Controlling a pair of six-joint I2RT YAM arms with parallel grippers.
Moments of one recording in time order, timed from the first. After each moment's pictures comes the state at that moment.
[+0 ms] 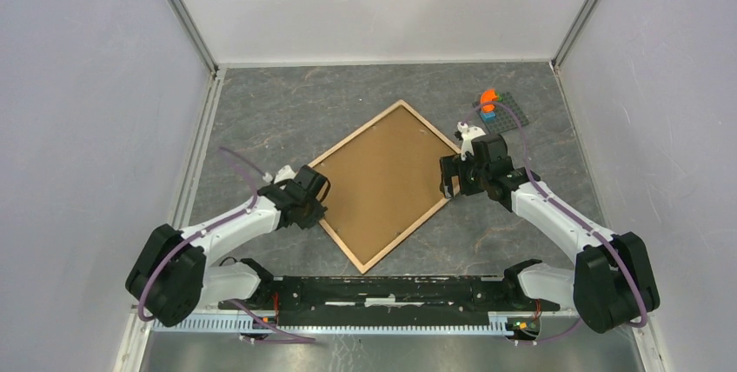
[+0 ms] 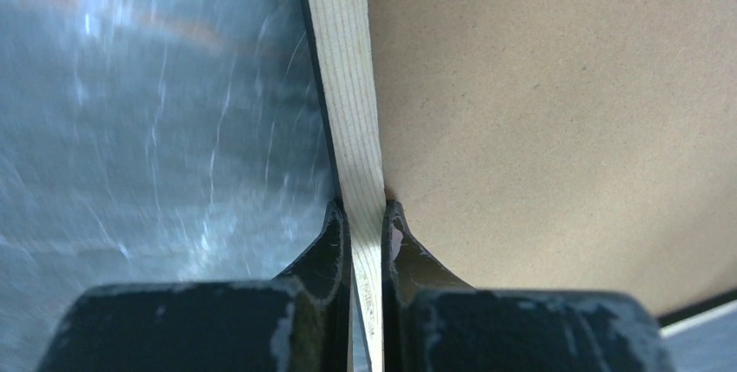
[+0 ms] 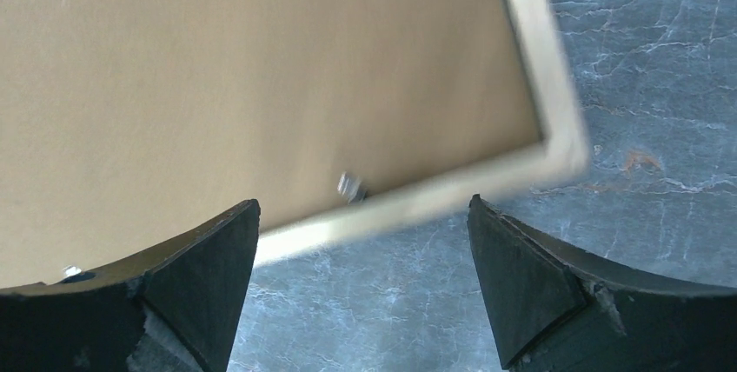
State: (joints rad) left arm -0.63 1.20 0.56 -0.55 -0.25 -1.28; right arm 0.36 1.20 0.67 -0.32 -0.07 0.12
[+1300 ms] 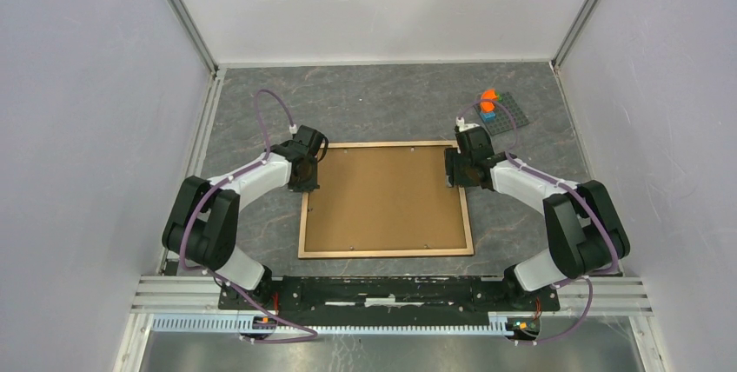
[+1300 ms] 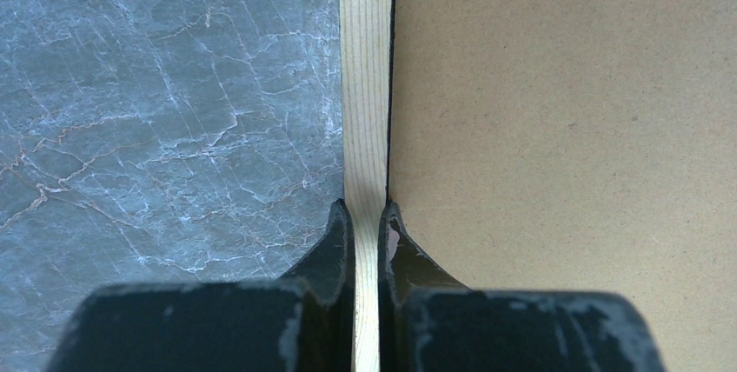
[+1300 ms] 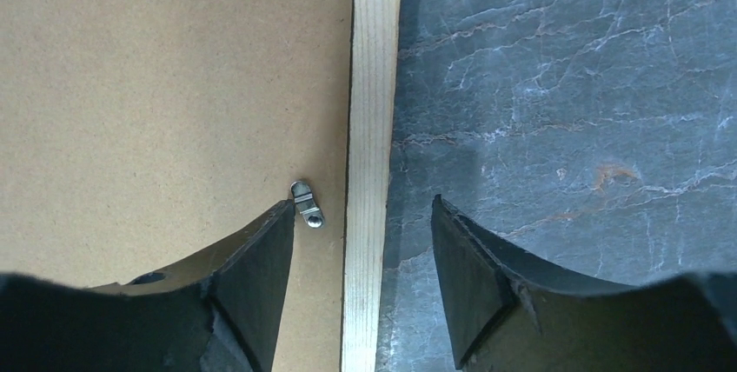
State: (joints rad) left arm -0.40 1.55 0.87 -0.53 -0.25 -0.37; right arm 0.36 1.50 0.77 -0.28 0.15 0.24
